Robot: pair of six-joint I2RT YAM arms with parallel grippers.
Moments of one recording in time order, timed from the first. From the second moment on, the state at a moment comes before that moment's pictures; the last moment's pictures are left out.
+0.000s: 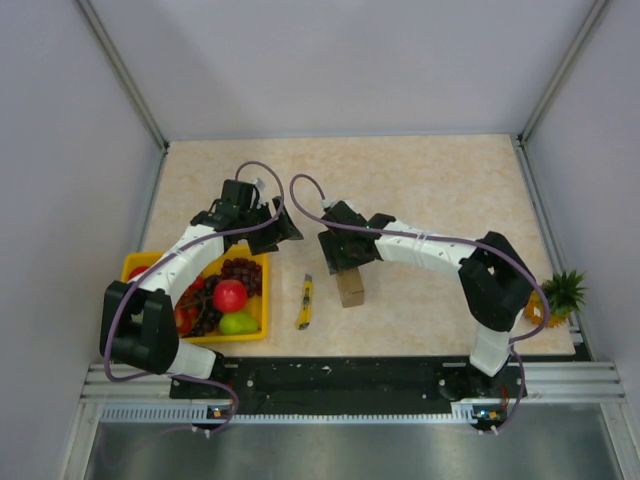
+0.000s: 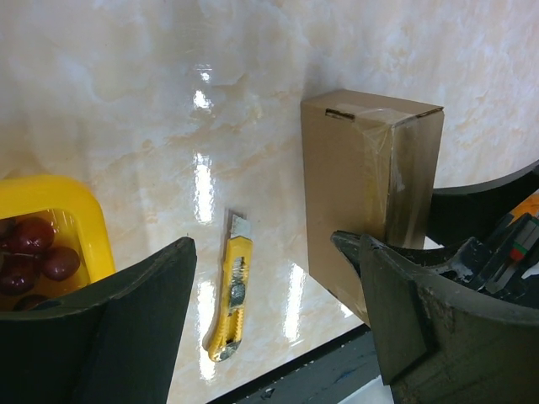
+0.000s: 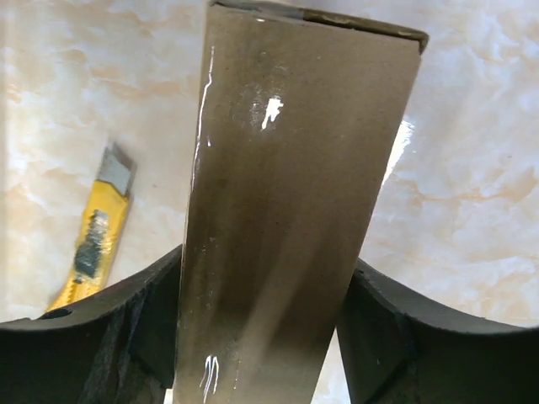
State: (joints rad) left arm -0.28 1.43 1.01 -0.46 0.33 -0.63; right arm 0.87 1.81 1.31 -0.57 0.17 0.45
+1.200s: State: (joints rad) left arm -0.28 1.43 1.01 -0.50 0.33 -0.60; right arm 0.57 1.67 1.20 -0.41 0.13 0.59
